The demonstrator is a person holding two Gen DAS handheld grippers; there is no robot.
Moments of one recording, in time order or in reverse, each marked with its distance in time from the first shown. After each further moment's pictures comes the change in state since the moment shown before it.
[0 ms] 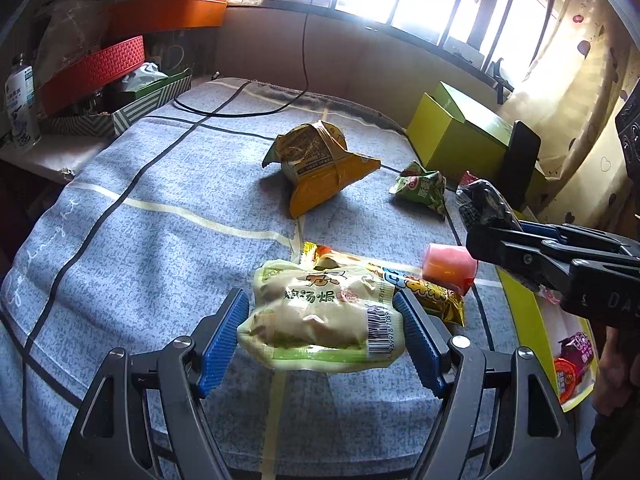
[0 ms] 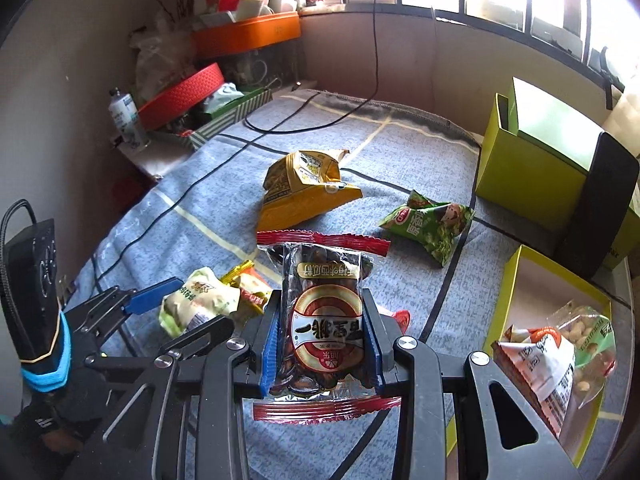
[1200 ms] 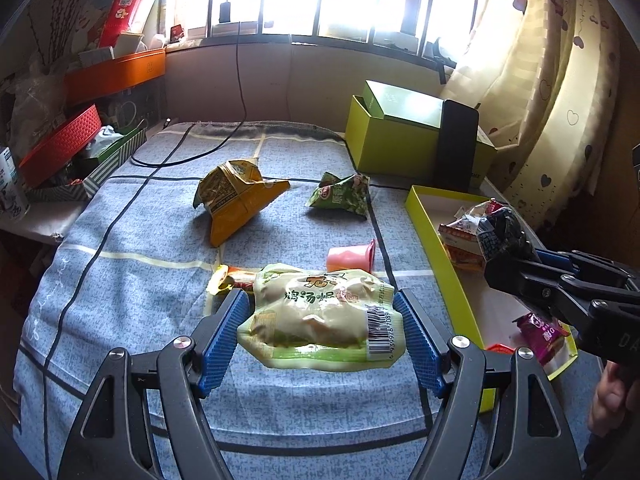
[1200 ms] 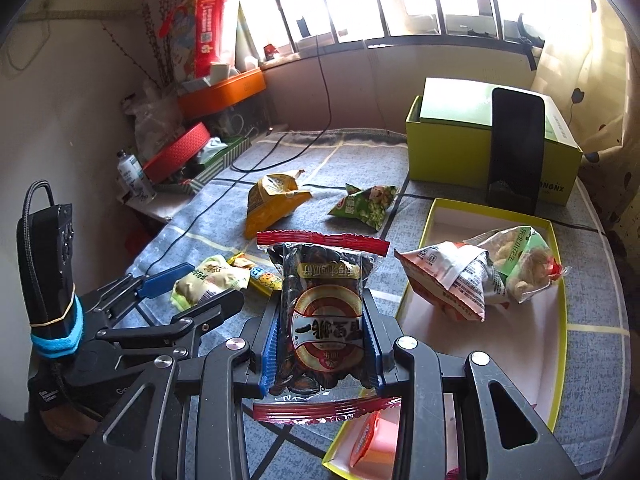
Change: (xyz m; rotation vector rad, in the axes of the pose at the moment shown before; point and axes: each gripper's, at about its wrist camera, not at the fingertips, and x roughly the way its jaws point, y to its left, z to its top) left arm -0.035 -0.084 0.002 0.181 -0.026 -0.012; right arm -0.089 -0.046 -0.068 0.171 -0.163 0.019
